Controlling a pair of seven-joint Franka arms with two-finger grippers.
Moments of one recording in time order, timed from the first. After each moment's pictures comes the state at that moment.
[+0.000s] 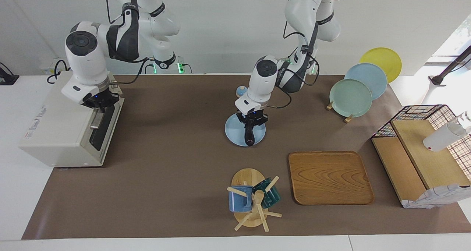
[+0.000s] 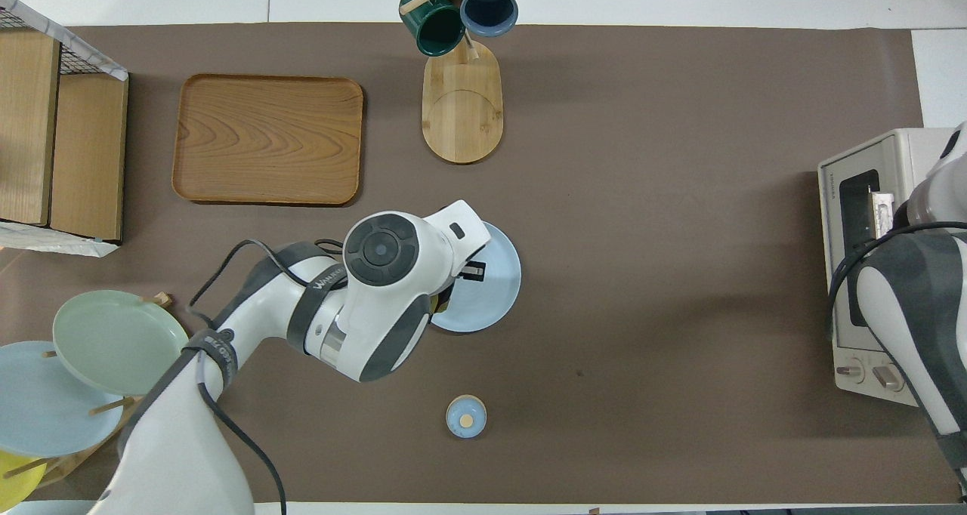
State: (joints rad) left arm -0.66 0.25 0.01 -1.99 -0.12 2.32 -0.36; right arm -0.10 -0.06 0.00 -2.01 -0.30 1.84 -0.29
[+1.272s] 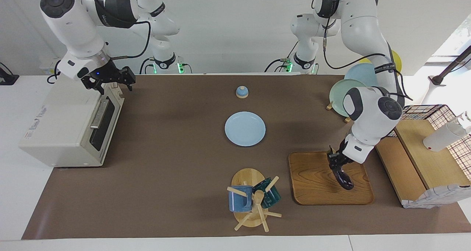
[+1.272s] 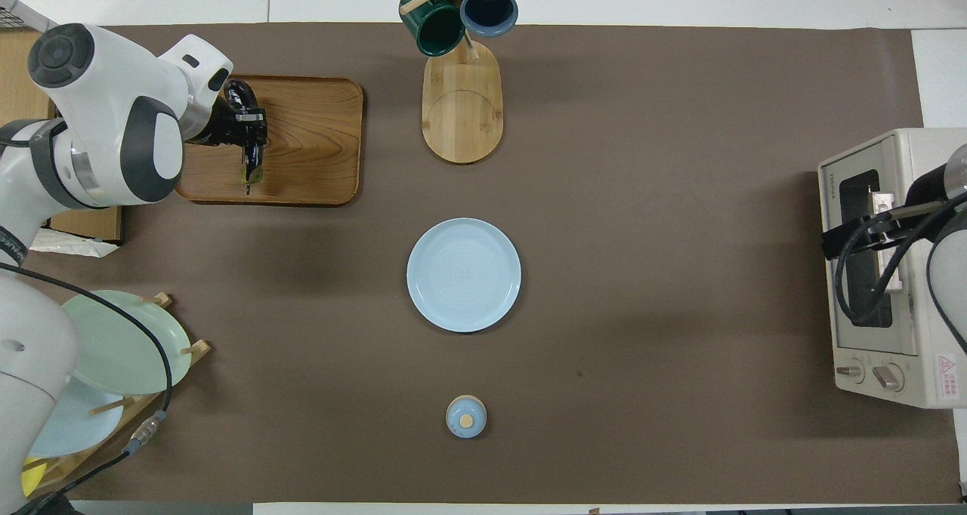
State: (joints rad) left arm -0.14 0.54 0.01 -1.58 -0.12 2.23 -0.11; right arm -0.04 -0.04 0.03 -1.74 -0.06 1.57 -0.19
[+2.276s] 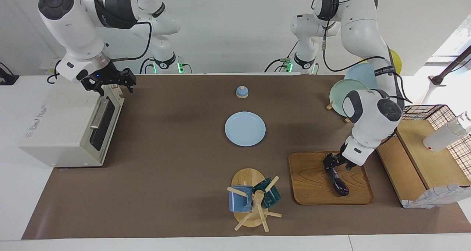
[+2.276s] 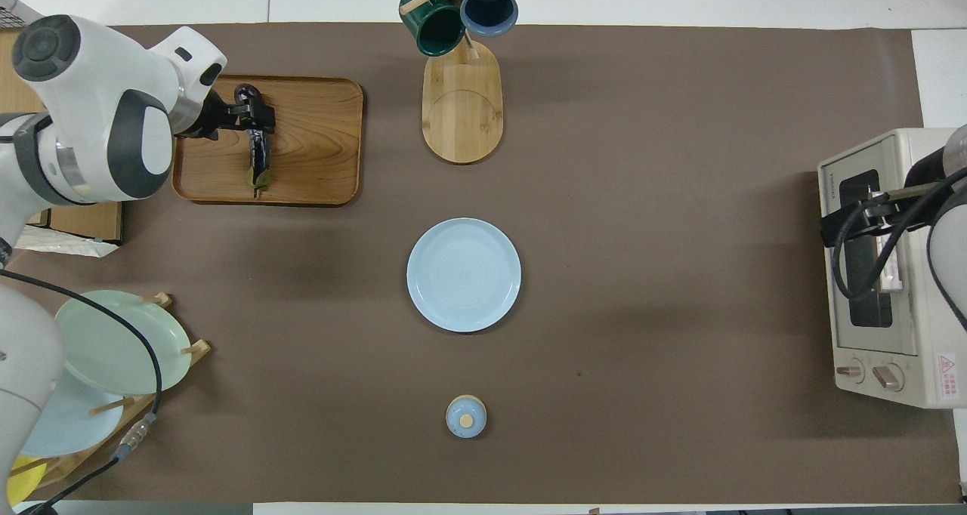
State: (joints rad) left arm -0.13 0.48 0.02 -1.56 -0.12 2.16 -0.06; right arm 0.09 0.01 -0.10 -1.67 -0.06 1.53 -0.16
